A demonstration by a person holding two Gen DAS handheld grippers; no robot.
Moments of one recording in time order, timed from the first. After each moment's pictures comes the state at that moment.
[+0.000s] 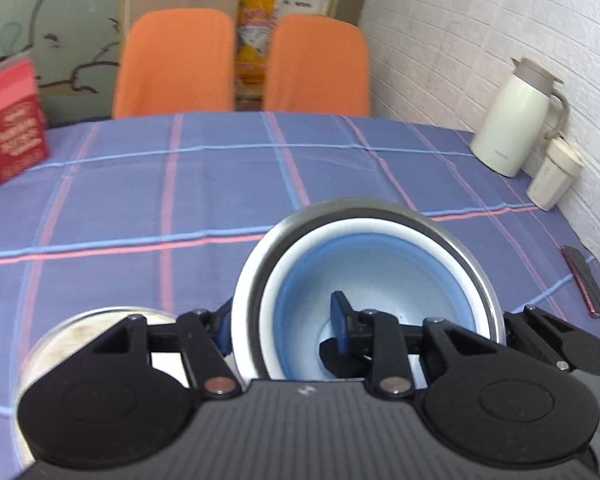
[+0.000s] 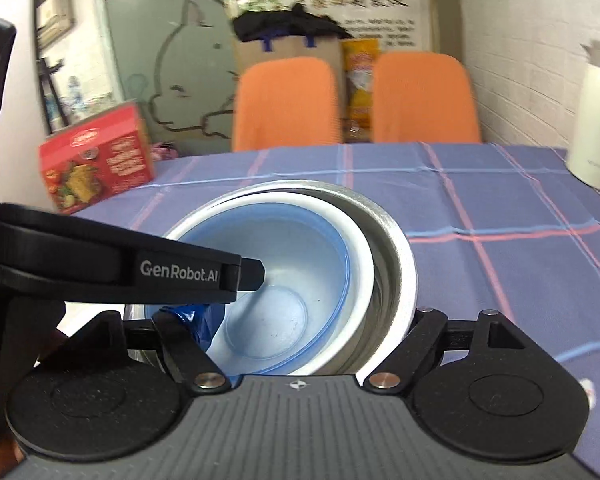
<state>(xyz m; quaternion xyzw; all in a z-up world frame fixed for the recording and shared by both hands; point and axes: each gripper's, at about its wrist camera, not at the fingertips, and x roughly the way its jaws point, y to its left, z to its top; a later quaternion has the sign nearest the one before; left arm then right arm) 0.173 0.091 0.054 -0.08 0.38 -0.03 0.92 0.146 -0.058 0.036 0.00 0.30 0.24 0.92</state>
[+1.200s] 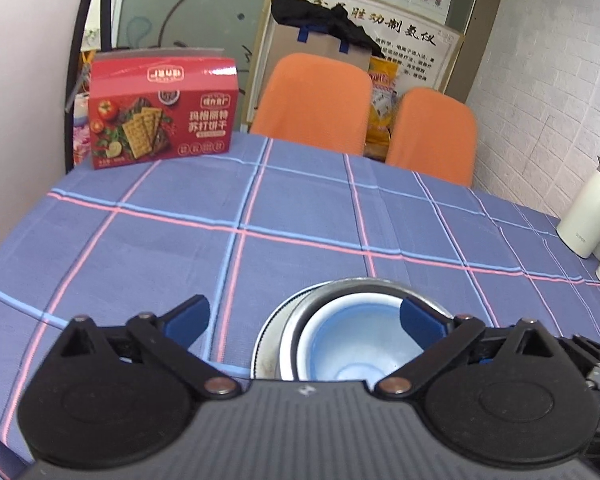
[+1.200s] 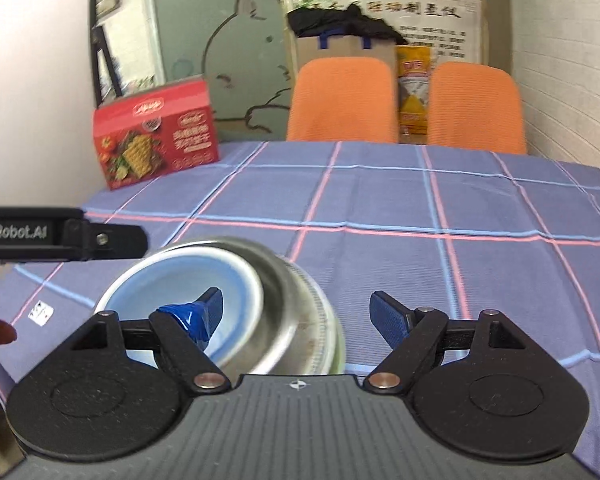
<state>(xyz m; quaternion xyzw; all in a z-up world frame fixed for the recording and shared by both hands) 0.069 0.213 0.049 -0.14 0.29 0.10 0.94 0.112 -0.002 0.027 -0.02 0.29 0.25 0.92</state>
